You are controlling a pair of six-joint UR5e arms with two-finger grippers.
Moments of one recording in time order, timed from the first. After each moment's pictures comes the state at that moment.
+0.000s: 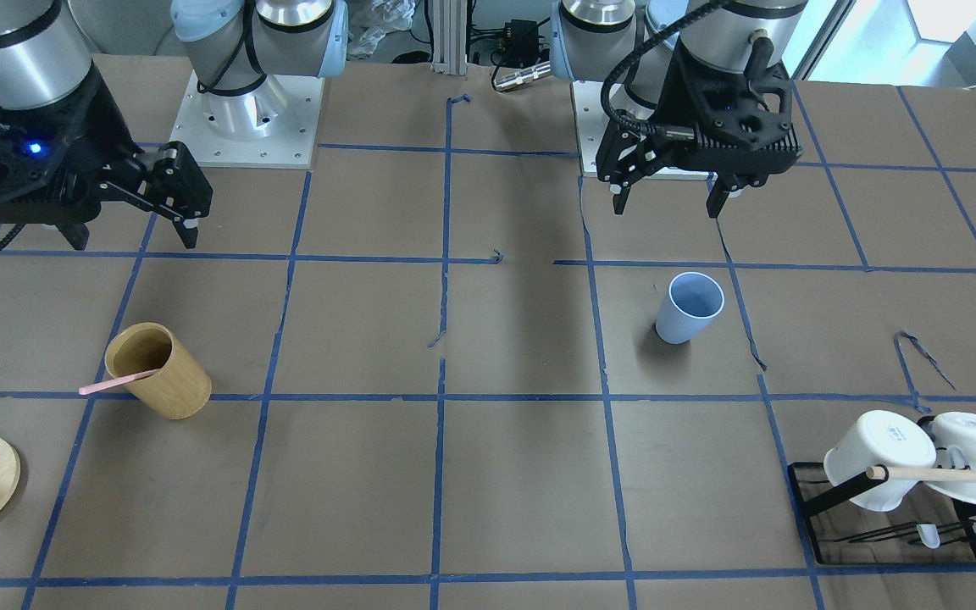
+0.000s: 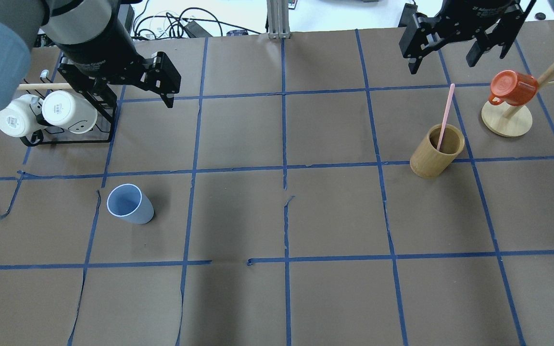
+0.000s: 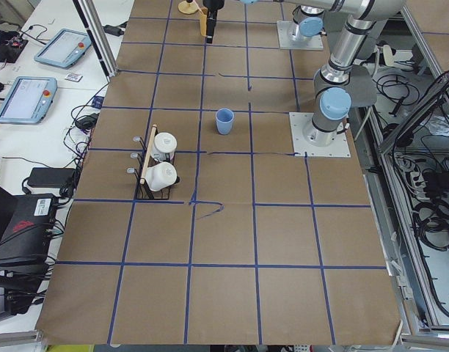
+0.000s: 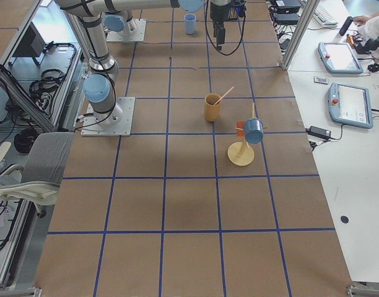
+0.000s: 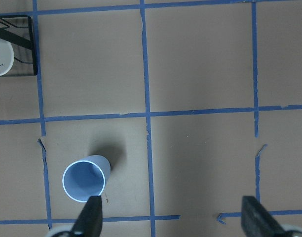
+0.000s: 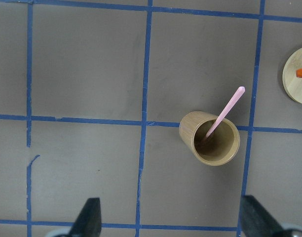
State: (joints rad) left arm -1.63 -1.56 -1.55 -1.56 1.60 -0.03; right arm 1.53 -1.46 1.38 -1.53 -1.60 -0.09
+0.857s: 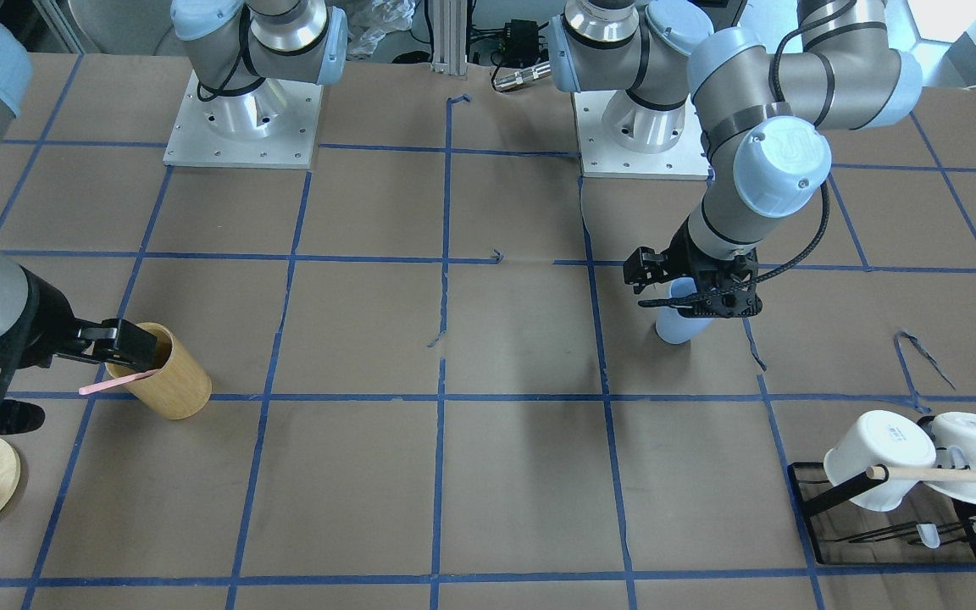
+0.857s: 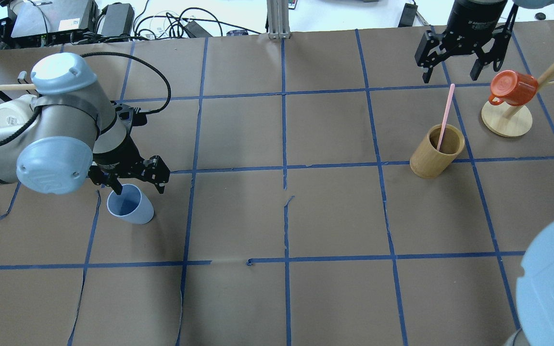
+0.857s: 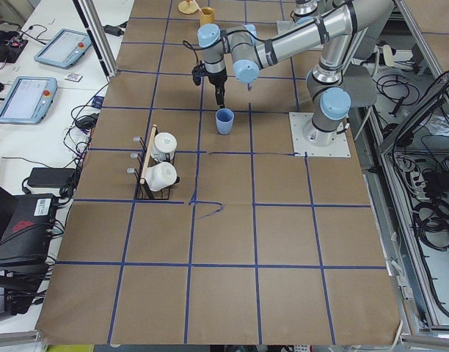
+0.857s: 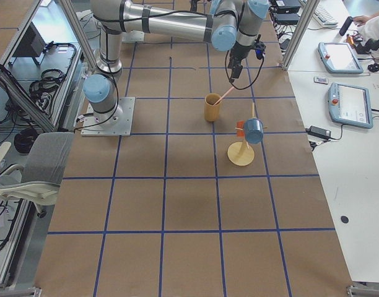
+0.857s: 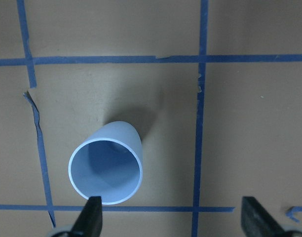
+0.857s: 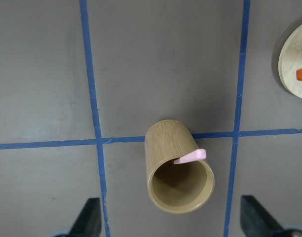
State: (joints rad) left arm -1.45 -1.66 -1.98 -1.26 1.62 0.10; right arm 1.44 -1.18 1.28 -1.50 -1.65 -0.10
